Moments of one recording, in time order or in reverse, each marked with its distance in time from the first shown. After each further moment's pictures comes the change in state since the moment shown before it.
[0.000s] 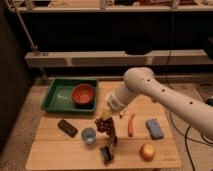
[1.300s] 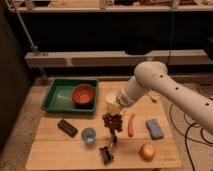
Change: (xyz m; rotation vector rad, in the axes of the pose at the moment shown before) arm -0.002 -0.009 -0.037 -0.059 0.021 -0.142
